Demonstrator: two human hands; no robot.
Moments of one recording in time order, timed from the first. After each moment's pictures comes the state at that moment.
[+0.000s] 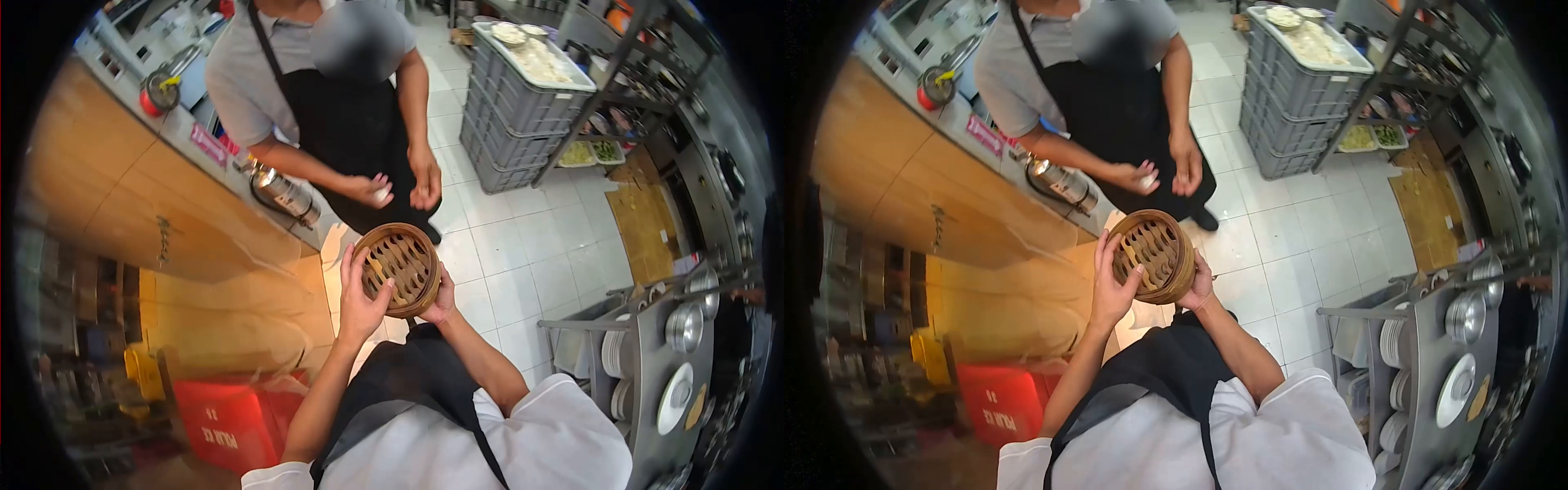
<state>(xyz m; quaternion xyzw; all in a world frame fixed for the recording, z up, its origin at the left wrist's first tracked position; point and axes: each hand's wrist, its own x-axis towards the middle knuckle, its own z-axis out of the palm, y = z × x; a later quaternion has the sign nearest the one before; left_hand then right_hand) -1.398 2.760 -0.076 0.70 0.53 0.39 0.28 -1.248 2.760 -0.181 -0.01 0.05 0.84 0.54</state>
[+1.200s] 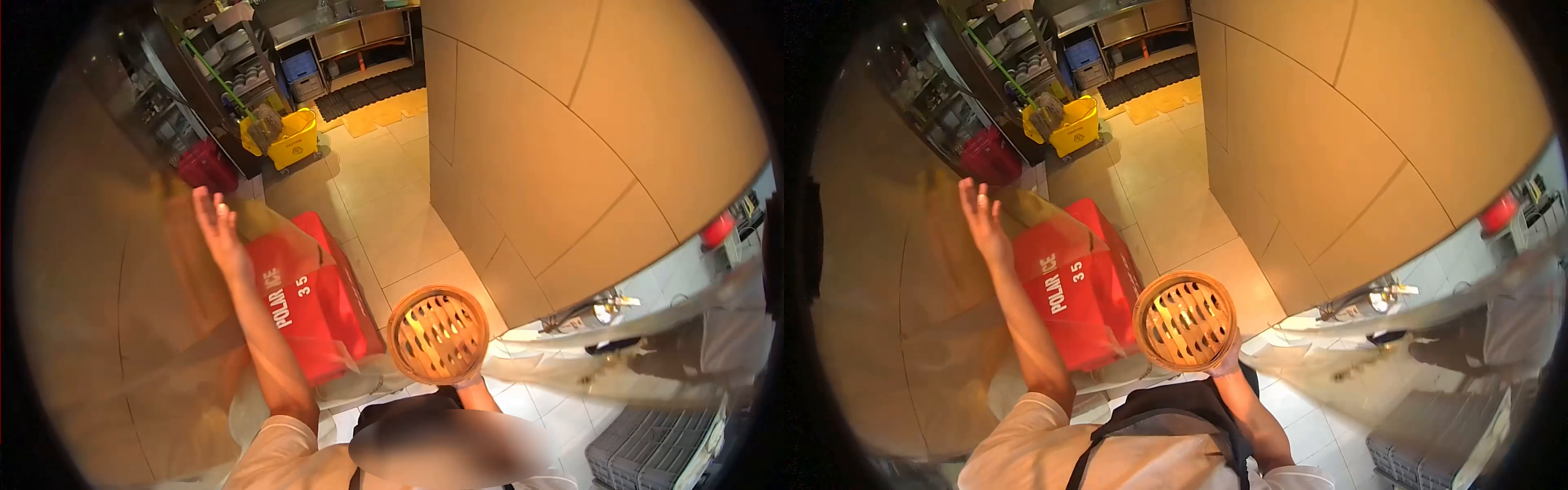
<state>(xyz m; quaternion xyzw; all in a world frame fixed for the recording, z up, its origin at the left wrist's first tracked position) -2.010 2.567 0.040 0.15 0.64 0.69 -0.30 -1.752 2.798 -0.178 -0.08 -0.07 0.99 0.05</state>
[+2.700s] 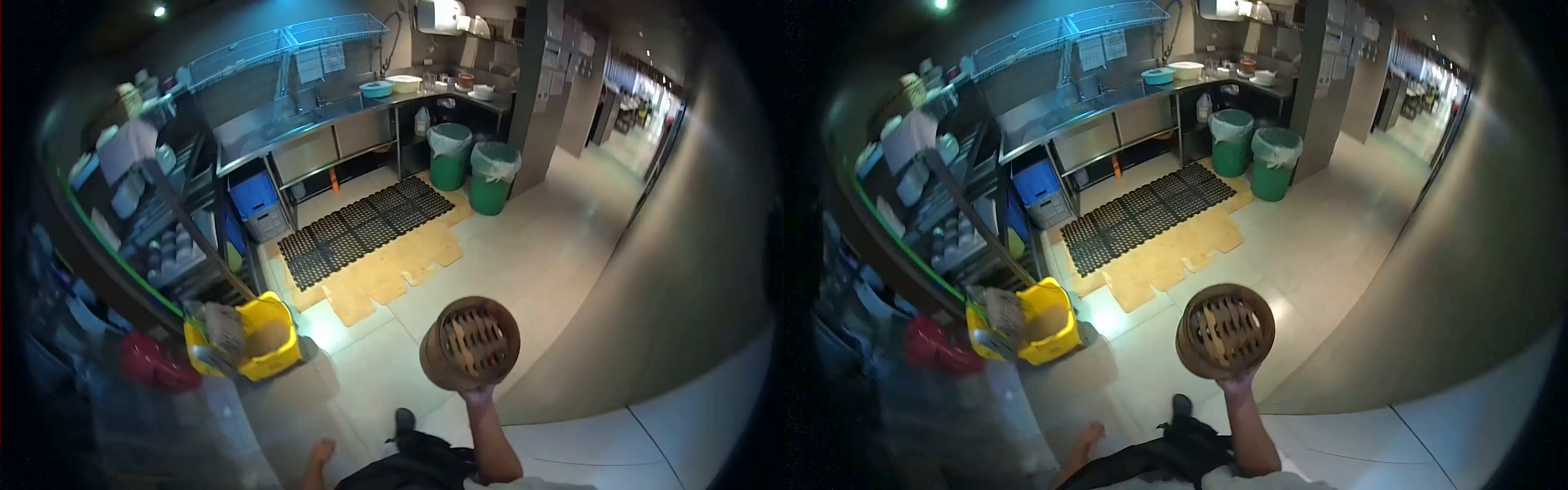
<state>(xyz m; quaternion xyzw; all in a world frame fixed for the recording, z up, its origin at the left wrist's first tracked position) -2.838 2.624 -0.370 0.06 0.89 0.28 0.35 -2.775 3.048 -0.131 0.06 0.00 0.97 0.23</state>
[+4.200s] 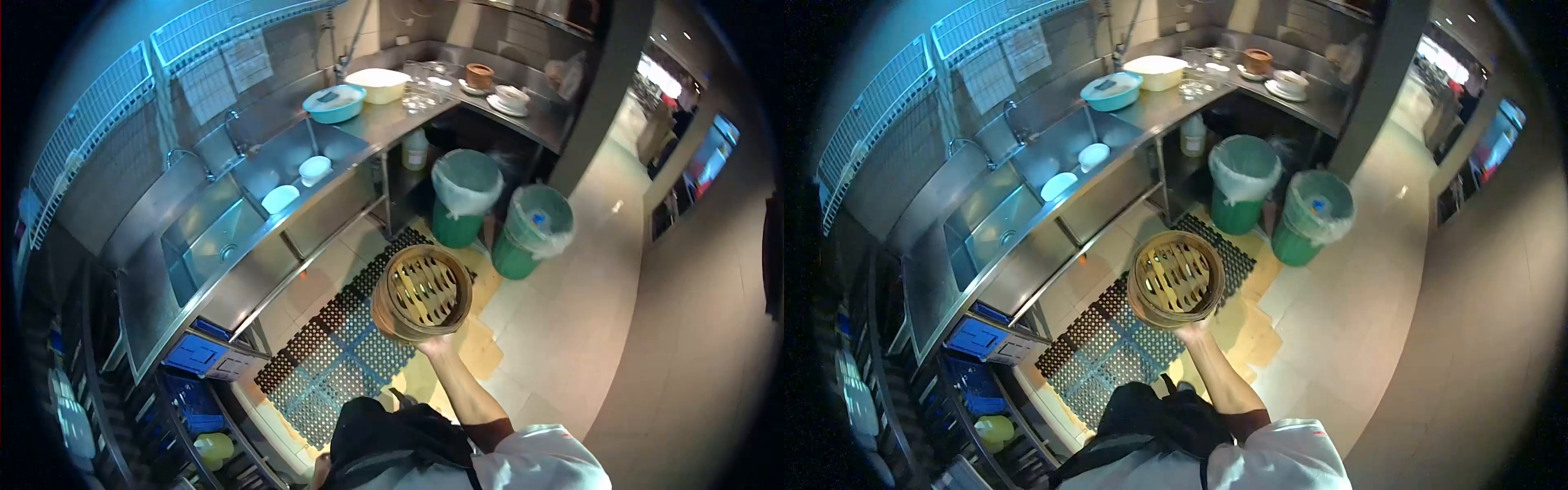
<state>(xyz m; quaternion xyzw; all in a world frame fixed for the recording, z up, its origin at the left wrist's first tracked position) -3.780 2.961 -0.425 0.05 0.87 0.38 0.32 -3.809 3.453 -0.134 0.01 0.08 0.98 0.20</state>
